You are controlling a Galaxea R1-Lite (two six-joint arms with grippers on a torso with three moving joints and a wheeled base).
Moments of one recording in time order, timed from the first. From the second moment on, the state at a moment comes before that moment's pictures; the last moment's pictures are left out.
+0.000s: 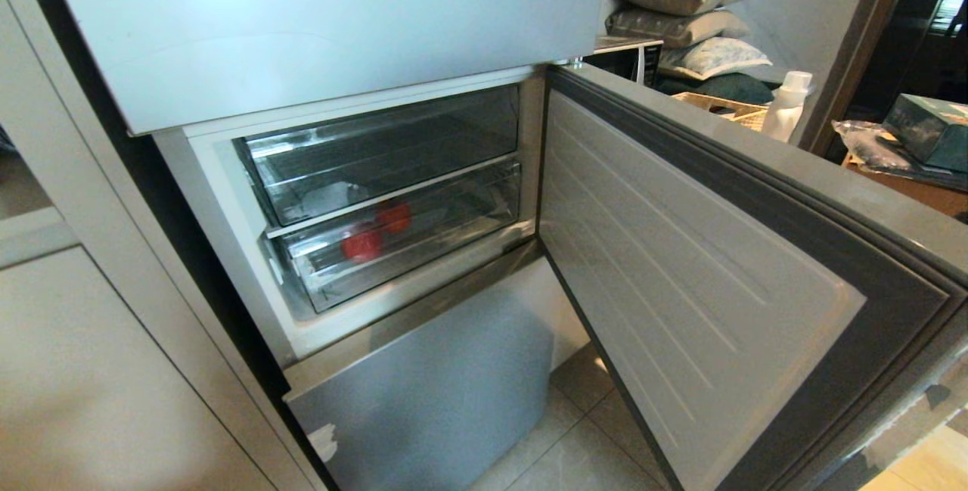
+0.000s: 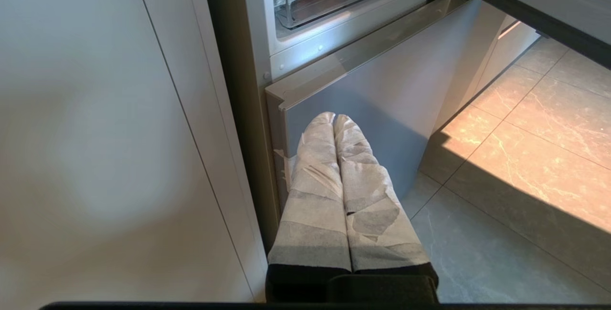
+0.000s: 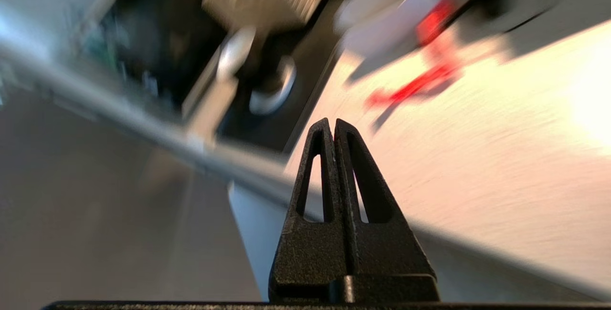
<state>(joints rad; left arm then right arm) 0.00 0.00 0.00 0.00 0.00 0.00 -0.42 1.51 -0.70 -0.73 0.24 0.66</state>
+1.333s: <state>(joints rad) 0.00 0.00 0.00 0.00 0.00 0.00 0.76 1.99 -1.14 -0.92 -0.30 0.51</state>
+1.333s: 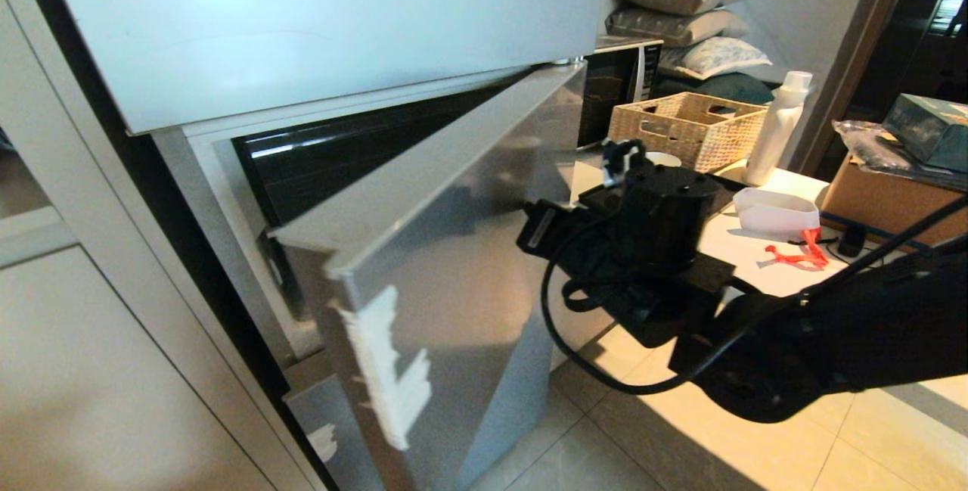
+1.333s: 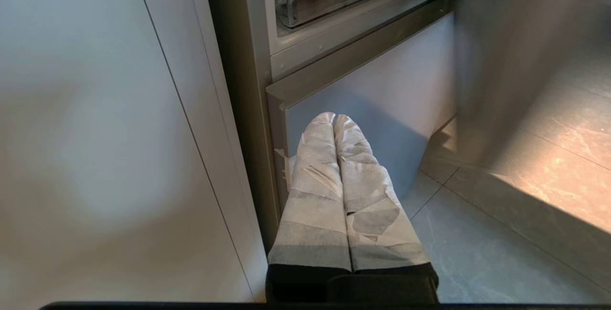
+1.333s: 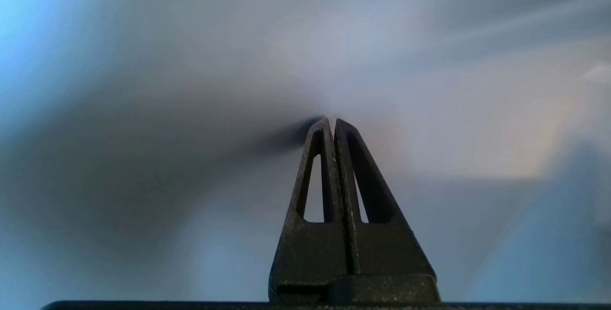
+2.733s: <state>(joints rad) 0.00 0.00 0.00 0.00 0.00 0.00 0.78 1.72 -0.74 -1.07 -0.28 0.18</state>
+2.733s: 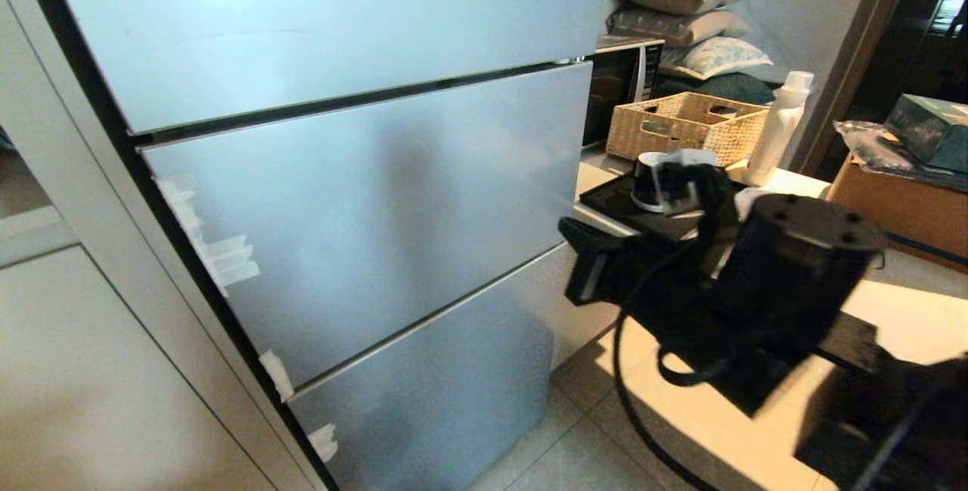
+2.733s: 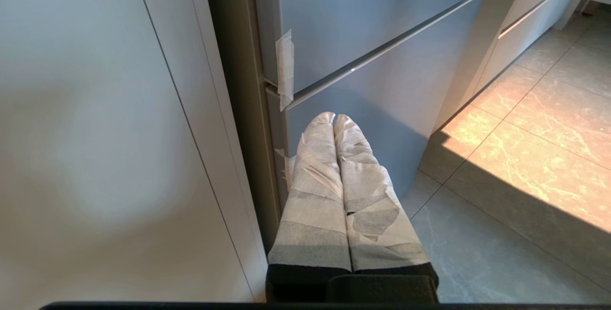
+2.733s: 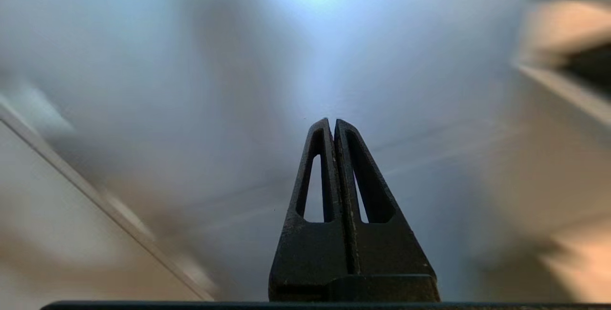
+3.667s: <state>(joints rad) 0.00 0.00 0.00 0.00 0.00 0.00 0.09 0.33 -0.01 -0.14 -0.11 0.05</state>
